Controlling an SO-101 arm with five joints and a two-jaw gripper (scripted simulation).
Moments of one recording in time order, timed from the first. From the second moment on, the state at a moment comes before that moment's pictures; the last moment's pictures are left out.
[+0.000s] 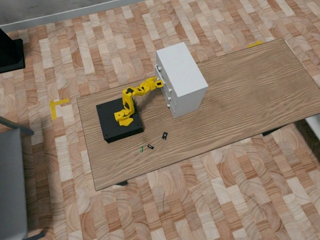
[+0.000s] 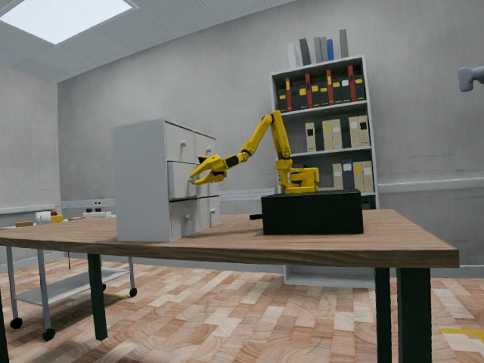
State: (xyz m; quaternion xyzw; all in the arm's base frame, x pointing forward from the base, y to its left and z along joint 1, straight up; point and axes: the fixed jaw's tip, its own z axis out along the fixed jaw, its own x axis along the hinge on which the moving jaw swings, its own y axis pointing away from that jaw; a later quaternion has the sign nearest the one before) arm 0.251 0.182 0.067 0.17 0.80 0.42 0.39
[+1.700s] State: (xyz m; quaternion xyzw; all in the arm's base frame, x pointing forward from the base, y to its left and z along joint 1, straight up) arm 0.239 0.179 0.067 0.16 0.80 0.42 0.39
